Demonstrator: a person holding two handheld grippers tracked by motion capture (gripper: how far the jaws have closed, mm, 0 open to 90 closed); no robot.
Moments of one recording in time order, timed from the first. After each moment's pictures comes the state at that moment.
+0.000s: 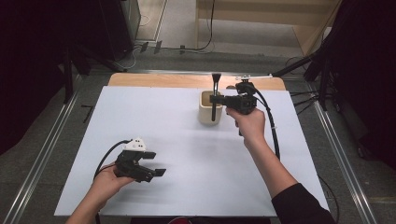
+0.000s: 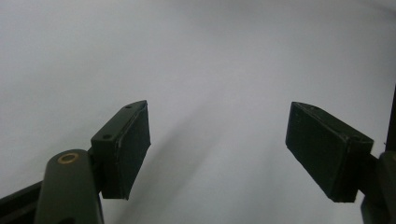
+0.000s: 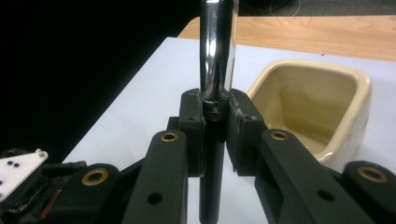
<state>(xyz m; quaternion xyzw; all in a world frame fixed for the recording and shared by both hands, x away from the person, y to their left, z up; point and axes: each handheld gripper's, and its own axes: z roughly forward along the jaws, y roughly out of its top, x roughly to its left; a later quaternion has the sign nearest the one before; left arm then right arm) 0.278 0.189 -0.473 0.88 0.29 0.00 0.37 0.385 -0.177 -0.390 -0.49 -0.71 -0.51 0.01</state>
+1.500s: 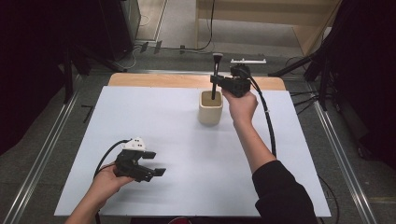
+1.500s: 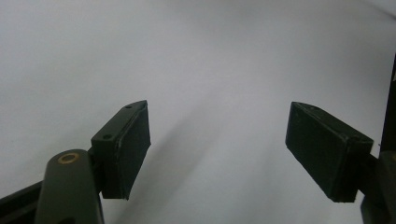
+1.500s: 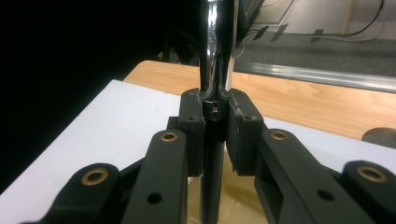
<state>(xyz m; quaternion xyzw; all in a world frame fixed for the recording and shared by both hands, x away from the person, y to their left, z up) 0.279 0.191 -0.473 0.88 0.29 -0.01 0.38 0.435 -0.166 -0.380 -0.52 -0.68 -0.50 -0.11</state>
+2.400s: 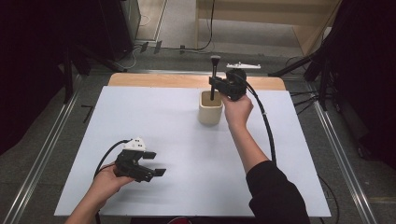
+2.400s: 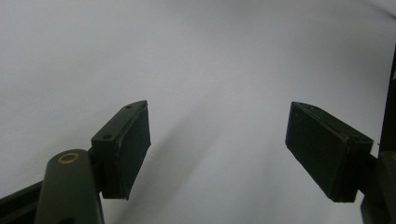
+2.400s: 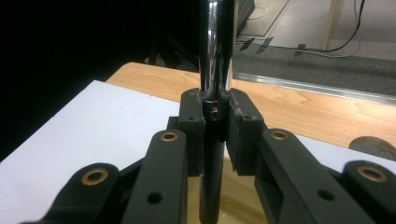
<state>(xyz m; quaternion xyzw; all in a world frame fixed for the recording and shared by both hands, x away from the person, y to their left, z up) 0.279 0.190 -0.473 0.88 0.29 -0.01 0.38 0.436 -0.156 -0.397 -0.52 -0.68 -0.49 -0.15</state>
